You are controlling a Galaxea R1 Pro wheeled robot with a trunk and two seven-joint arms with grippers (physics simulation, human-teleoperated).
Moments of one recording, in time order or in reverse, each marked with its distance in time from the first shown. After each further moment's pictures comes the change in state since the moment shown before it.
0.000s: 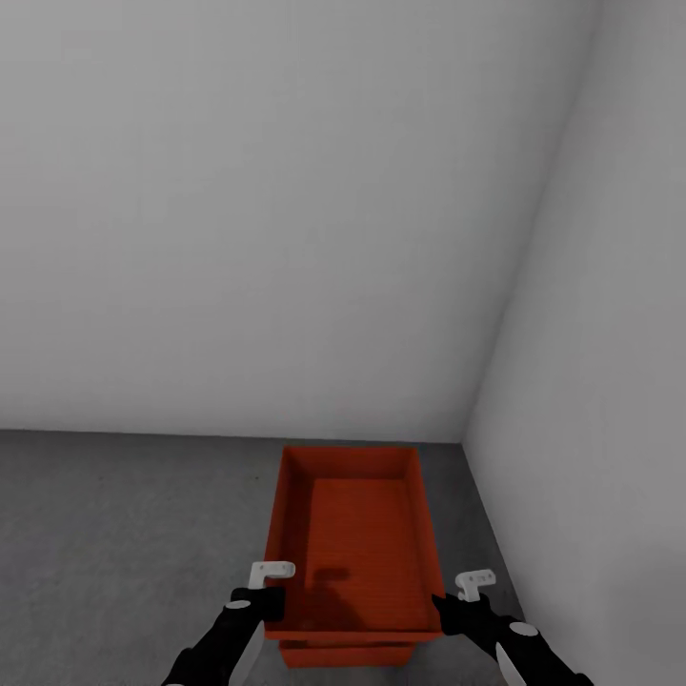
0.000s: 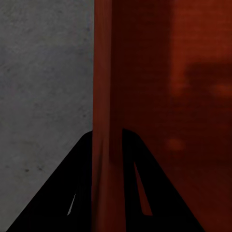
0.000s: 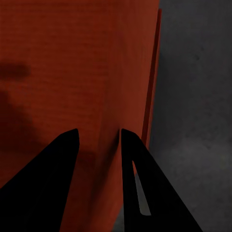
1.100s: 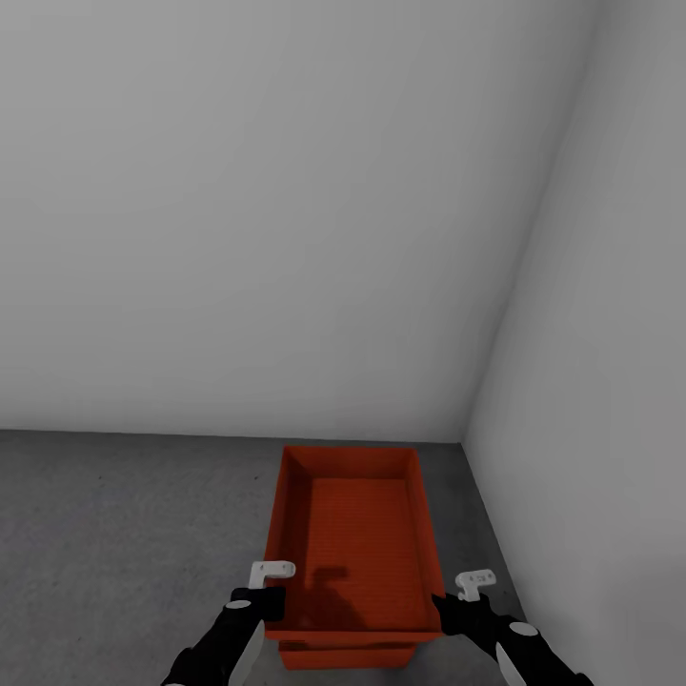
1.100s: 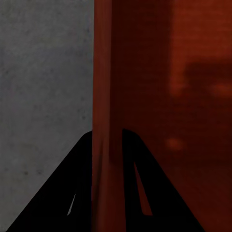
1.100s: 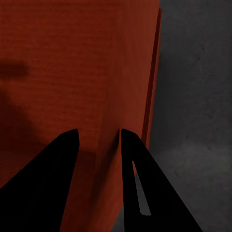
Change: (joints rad) left arm 0.000 0.001 -0.003 -0.001 0.001 0.000 -0.001; right arm 0.000 0.000 0.000 0.000 -0.001 0.000 0.000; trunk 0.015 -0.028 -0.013
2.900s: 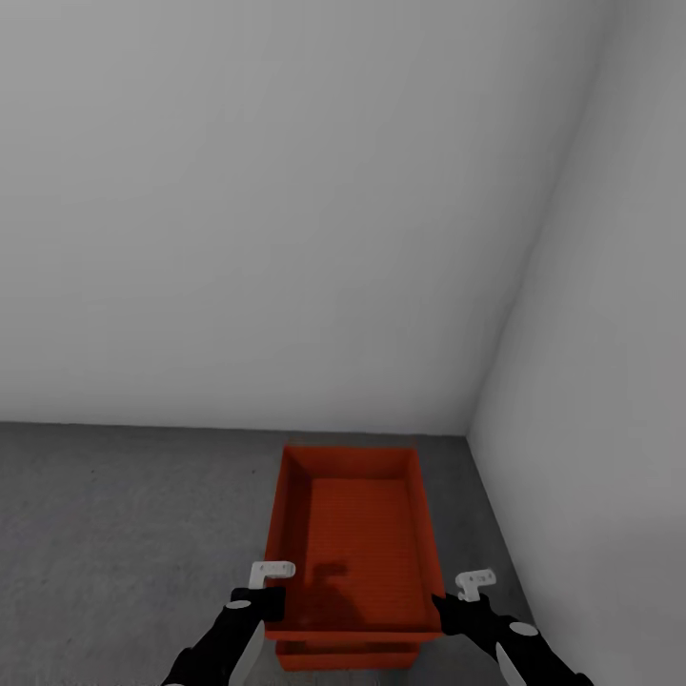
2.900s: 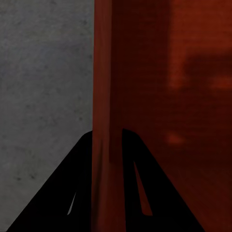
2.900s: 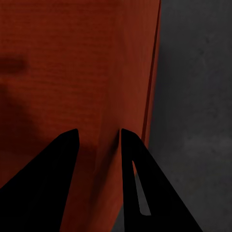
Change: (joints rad) left arm 0.000 -0.001 0.003 0.001 -0.001 0.000 0.001; right arm 0.000 0.000 0.000 0.000 0.001 0.000 0.000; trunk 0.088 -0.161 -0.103
